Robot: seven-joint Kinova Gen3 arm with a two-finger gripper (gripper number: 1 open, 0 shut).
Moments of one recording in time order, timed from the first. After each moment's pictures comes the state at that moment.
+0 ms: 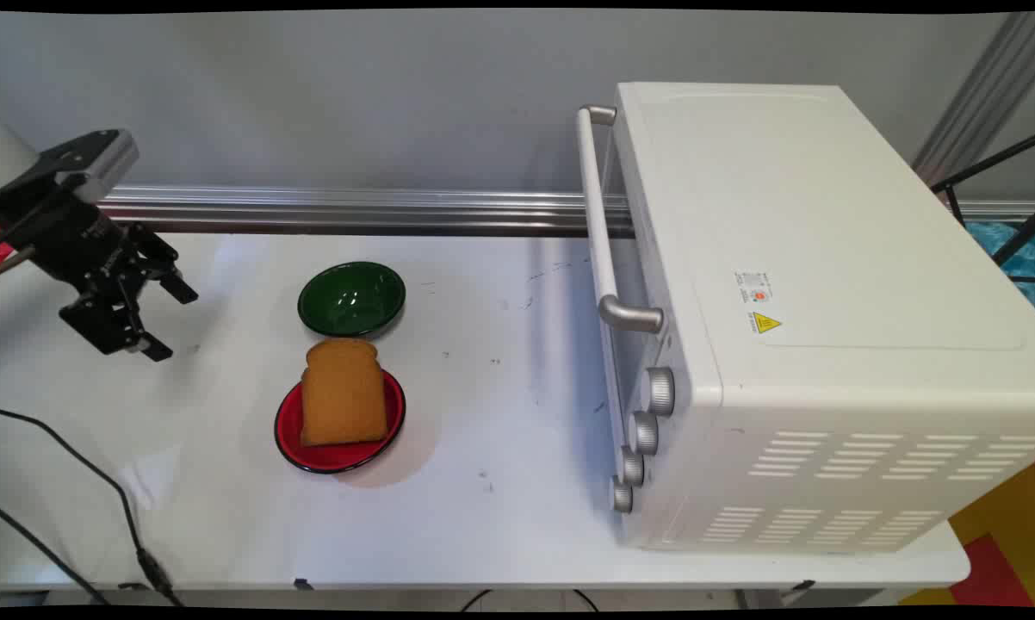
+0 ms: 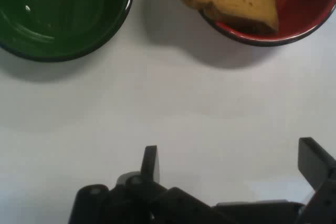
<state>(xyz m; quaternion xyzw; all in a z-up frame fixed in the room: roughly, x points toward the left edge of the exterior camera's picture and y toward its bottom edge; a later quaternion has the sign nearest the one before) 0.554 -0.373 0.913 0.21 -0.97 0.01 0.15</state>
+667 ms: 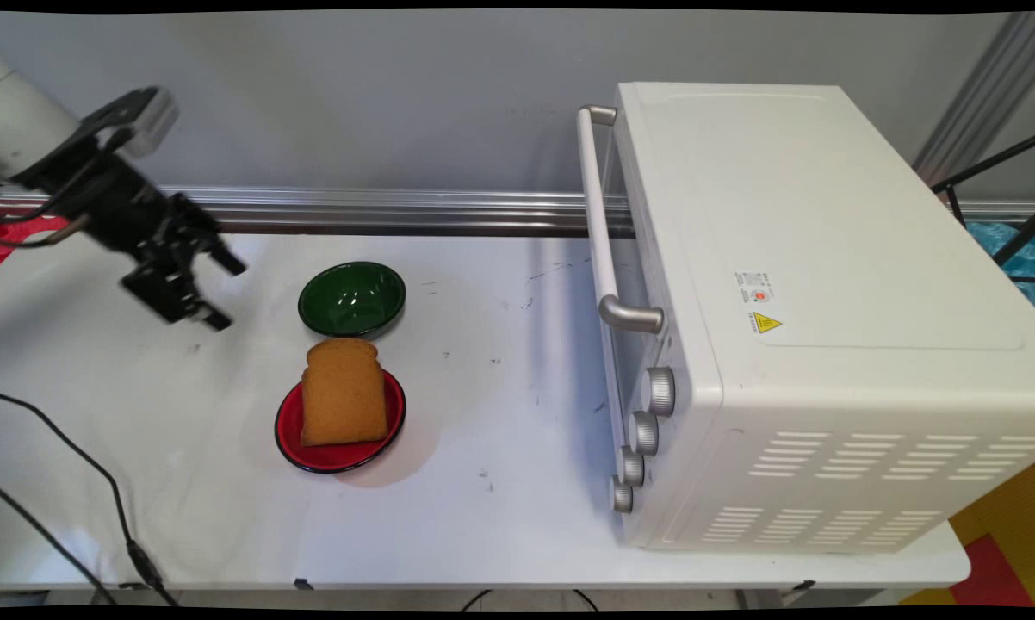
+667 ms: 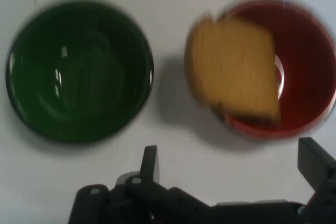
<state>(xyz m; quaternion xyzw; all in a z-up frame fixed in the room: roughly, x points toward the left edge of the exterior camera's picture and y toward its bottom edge) 0.508 -0.394 0.938 0.24 -0.95 0.03 0.20</state>
